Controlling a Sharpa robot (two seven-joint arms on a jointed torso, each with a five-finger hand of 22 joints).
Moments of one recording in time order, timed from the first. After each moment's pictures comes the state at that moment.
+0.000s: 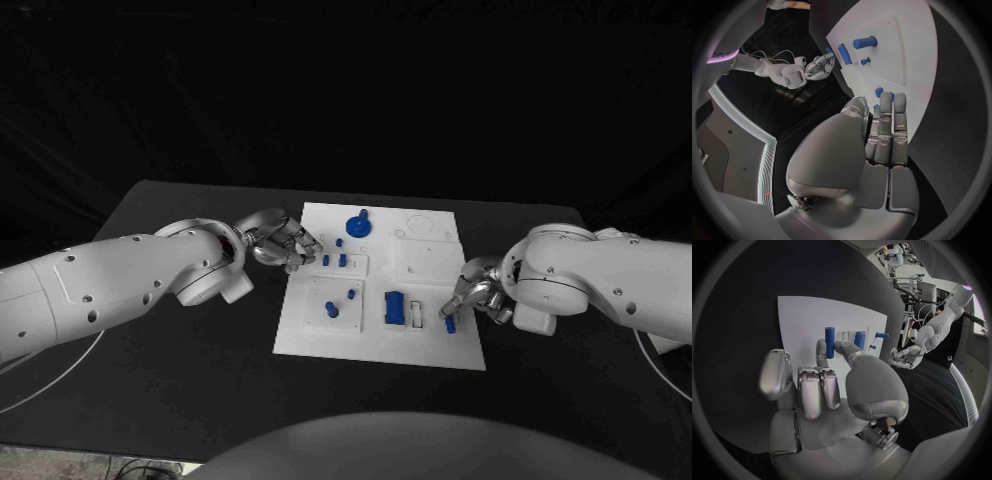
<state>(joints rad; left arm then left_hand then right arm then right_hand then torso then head) 1.22 -0.79 -0.22 1.42 -0.79 -0.15 0.05 1.63 -0.02 0.08 0.29 0.49 0.98 0.13 0.07 0.07 0.72 0.15 0.53 0.07 0.98 0.07 0.81 0.36 0.16 0.99 0.17 0.44 1.31 1.24 -0.92 -0.23 1.61 -0.79 0.13 -0.66 1.08 -0.03 0.28 -0.01 0.67 1.02 0.07 0.34 0.84 1.46 -0.03 1.57 1.31 1.47 -0.09 1.57 1.31 0.07 1.42 0.02 1.16 1.31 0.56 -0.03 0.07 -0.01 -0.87</state>
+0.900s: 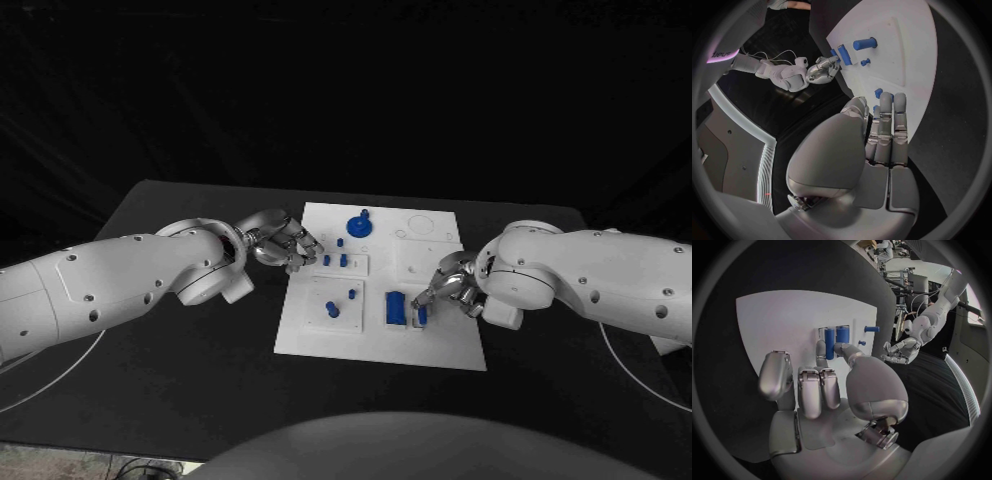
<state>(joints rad) 1.22 -0.79 -0.22 1.42 -0.79 -0.14 0.05 1.63 -0.02 0.08 0.29 0.49 0.98 0.13 0.07 0.07 0.72 0.15 0.53 0.06 0.98 0.07 0.81 0.36 0.16 0.99 0.17 0.44 1.31 1.23 -0.82 -0.23 1.55 -0.69 0.05 -0.64 1.05 -0.02 0.30 -0.01 0.66 0.99 0.07 0.34 0.84 1.46 -0.03 1.57 1.31 1.47 -0.09 1.57 1.31 0.07 1.42 0.02 1.16 1.31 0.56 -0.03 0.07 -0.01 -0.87</state>
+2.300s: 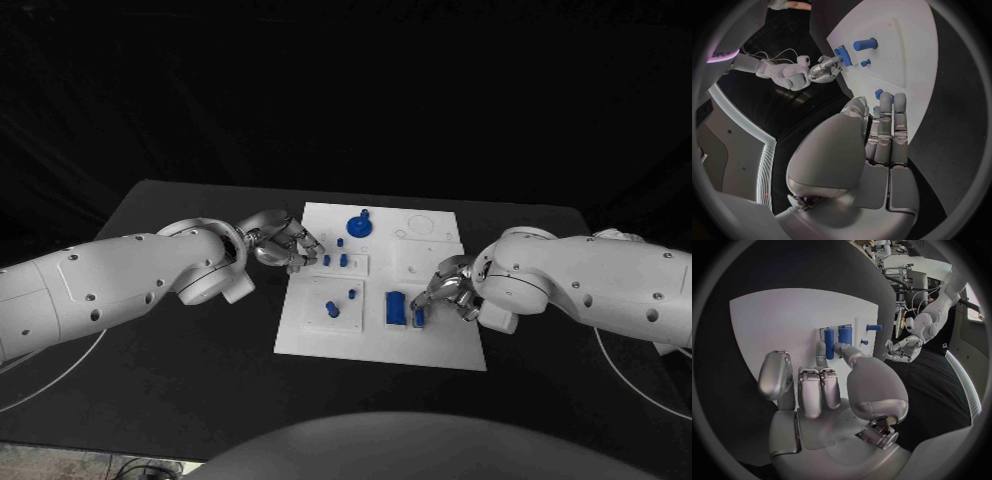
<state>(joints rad) 1.22 -0.79 -0.22 1.42 -0.79 -0.13 0.05 1.63 -0.02 0.09 0.29 0.49 0.98 0.13 0.07 0.07 0.72 0.15 0.53 0.07 0.98 0.07 0.81 0.36 0.16 0.99 0.17 0.44 1.31 1.21 -0.81 -0.23 1.53 -0.68 0.02 -0.63 1.03 -0.02 0.35 -0.05 0.54 0.97 0.07 0.34 0.86 1.46 -0.03 1.57 1.31 1.47 -0.09 1.57 1.31 0.07 1.42 0.02 1.16 1.31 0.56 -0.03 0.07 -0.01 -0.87</state>
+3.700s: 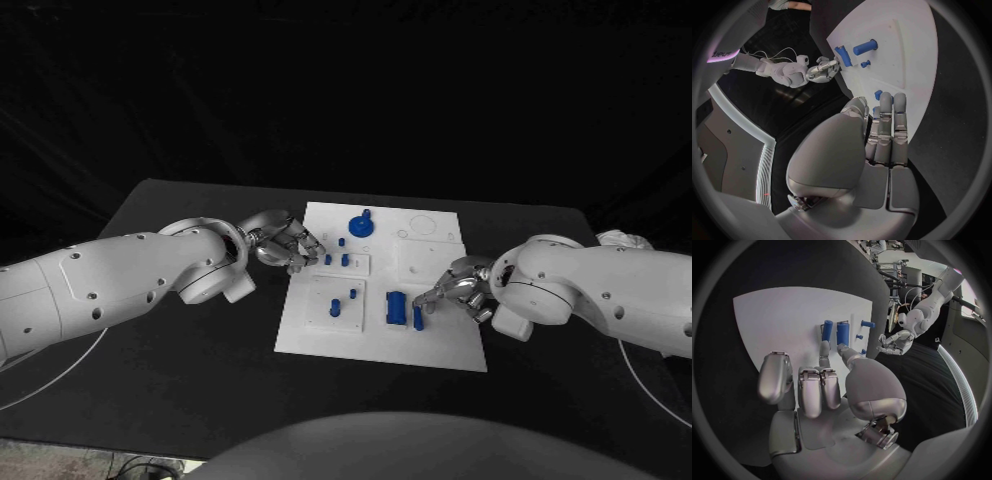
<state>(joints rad) 1.22 -0.79 -0.22 1.42 -0.79 -0.13 0.04 1.63 -0.02 0.09 0.29 0.49 0.98 0.13 0.07 0.07 0.72 0.15 0.53 0.07 0.98 0.07 0.81 0.36 0.16 0.99 0.17 0.44 1.31 1.20 -0.91 -0.23 1.60 -0.68 -0.05 -0.50 0.98 0.00 0.25 0.05 0.23 0.96 0.03 0.38 0.88 1.47 -0.04 1.57 1.31 1.47 -0.09 1.57 1.31 0.07 1.45 0.01 1.20 1.31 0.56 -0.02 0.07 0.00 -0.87</state>
